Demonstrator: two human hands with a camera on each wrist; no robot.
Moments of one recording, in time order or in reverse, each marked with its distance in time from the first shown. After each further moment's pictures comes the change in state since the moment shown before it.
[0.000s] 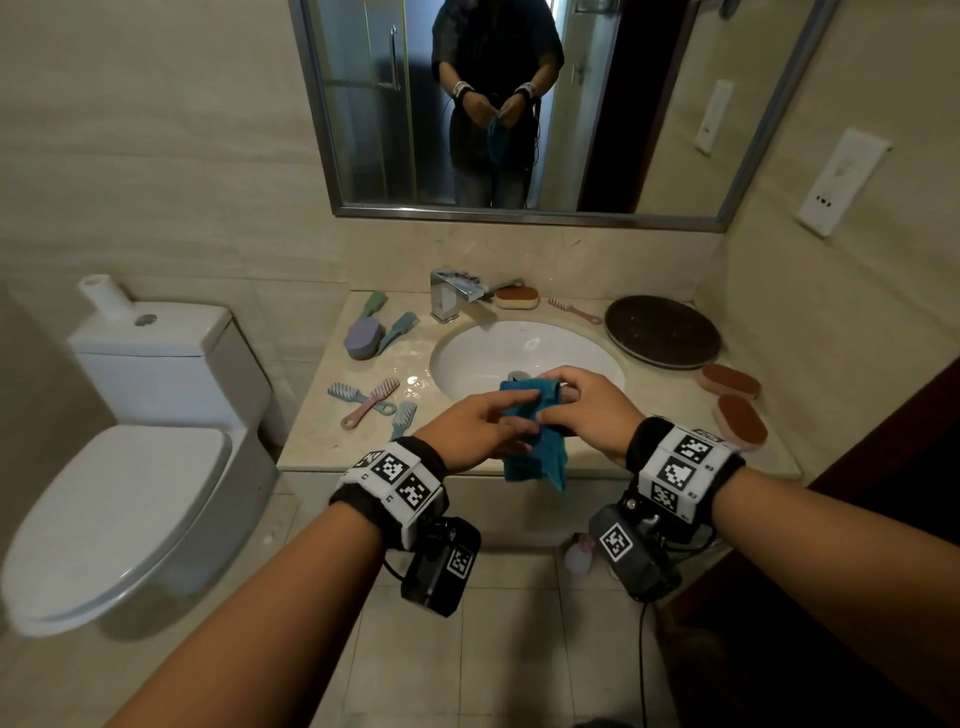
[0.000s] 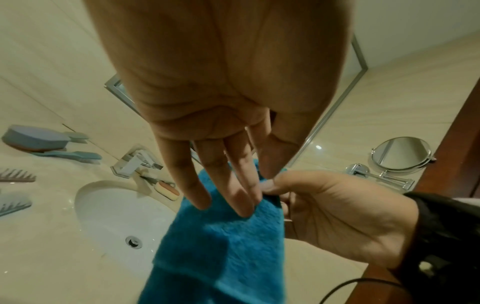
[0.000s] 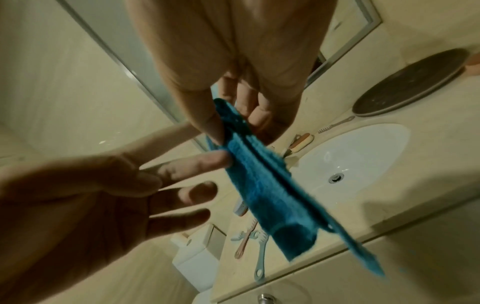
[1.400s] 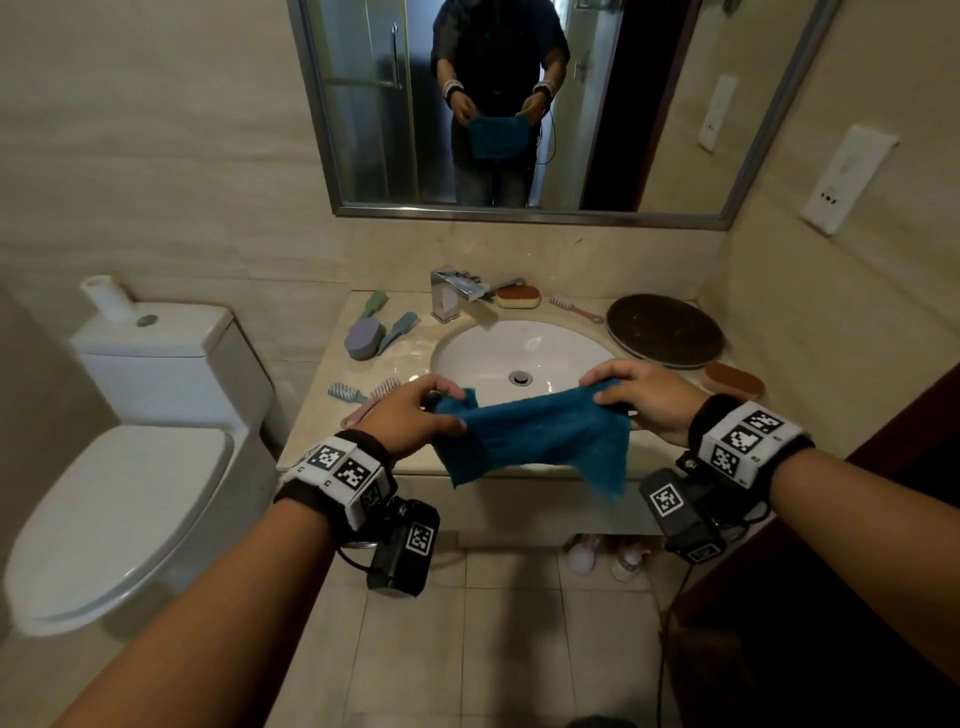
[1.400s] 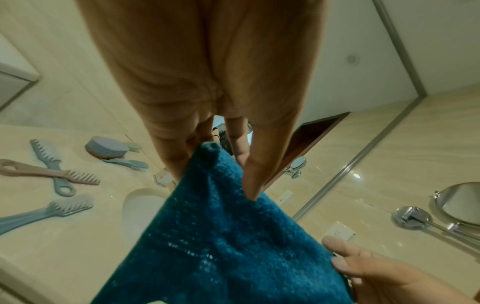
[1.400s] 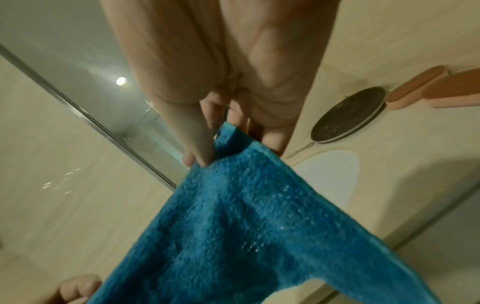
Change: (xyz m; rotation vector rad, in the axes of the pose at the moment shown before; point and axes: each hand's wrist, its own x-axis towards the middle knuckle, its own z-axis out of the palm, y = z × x) left_hand -0.004 -0.029 -0.051 0.053 0.274 -0.126; right_hand 0.007 0.008 -0.058 0.108 -0.042 0.176
